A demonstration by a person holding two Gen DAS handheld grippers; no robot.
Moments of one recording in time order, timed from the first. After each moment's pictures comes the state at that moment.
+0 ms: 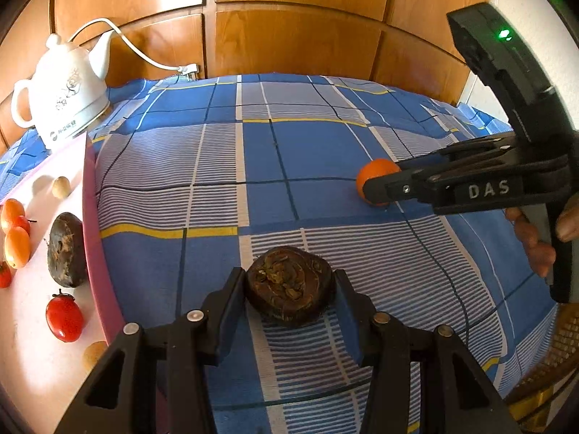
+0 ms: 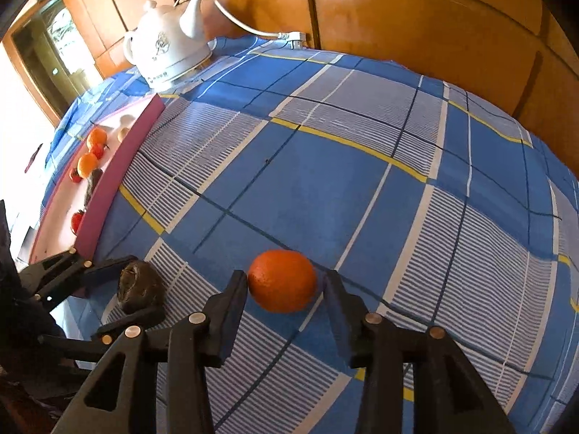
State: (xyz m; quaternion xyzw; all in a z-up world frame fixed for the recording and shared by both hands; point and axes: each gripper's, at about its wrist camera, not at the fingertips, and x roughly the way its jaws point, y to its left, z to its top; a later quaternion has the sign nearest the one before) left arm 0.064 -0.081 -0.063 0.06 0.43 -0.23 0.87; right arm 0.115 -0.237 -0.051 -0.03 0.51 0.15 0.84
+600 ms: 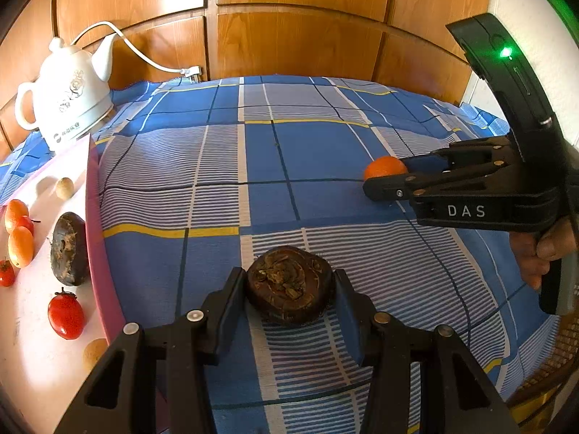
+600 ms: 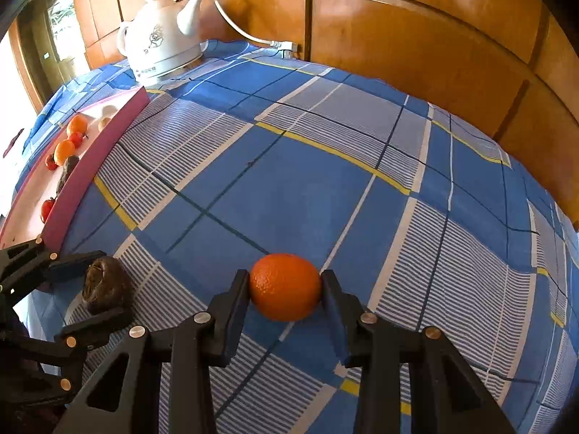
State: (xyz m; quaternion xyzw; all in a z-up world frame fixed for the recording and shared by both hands) left arm 0.061 -0.083 -0.063 0.06 0.43 -0.22 0.88; right arm 0.109 -0.230 -0.057 -0.08 0.48 0.11 0.87
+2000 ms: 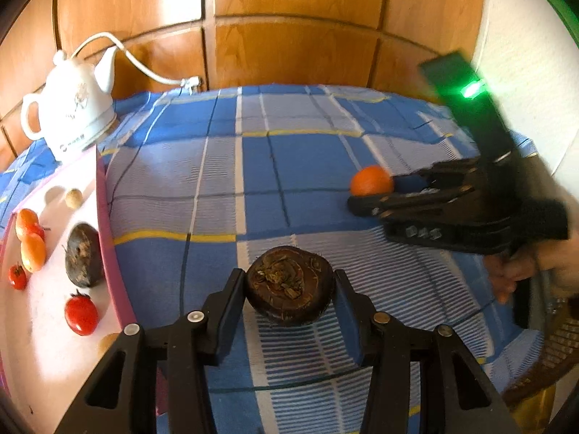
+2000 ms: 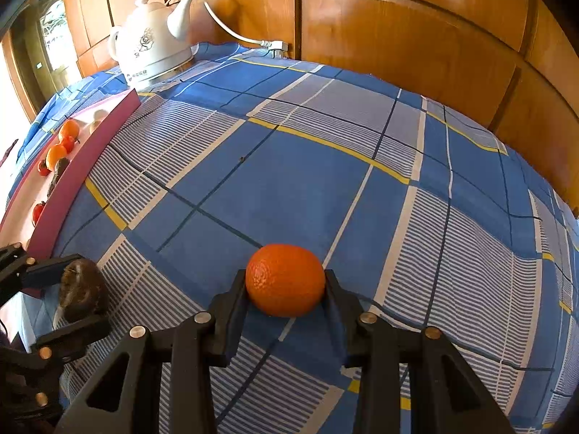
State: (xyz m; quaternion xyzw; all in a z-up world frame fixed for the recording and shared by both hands) left arm 0.049 -0.083 -0.041 0.07 0.41 -0.22 0.88; right arm 0.104 -0.230 -0.071 -0.06 0.47 0.09 0.88
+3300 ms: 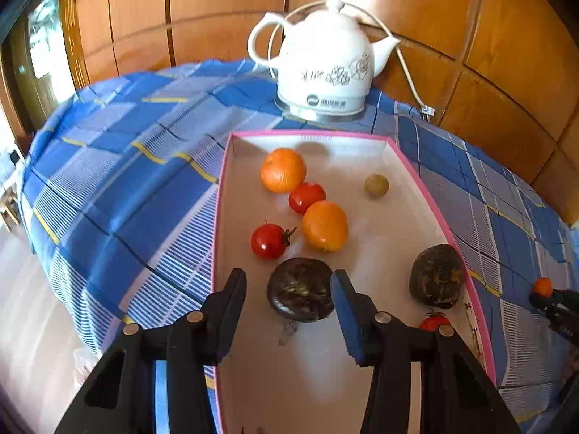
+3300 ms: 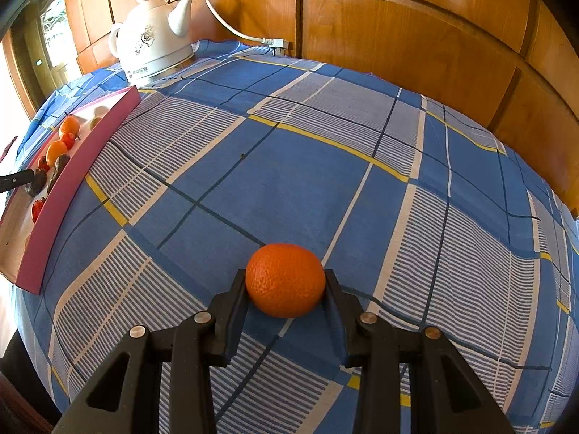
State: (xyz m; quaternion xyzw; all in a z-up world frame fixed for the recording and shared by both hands) left arm 0.089 0.151 -0.026 -0.06 0.43 0.05 0.90; right arm 0.103 -0.230 -0.069 -0.07 0.47 0.09 0.87
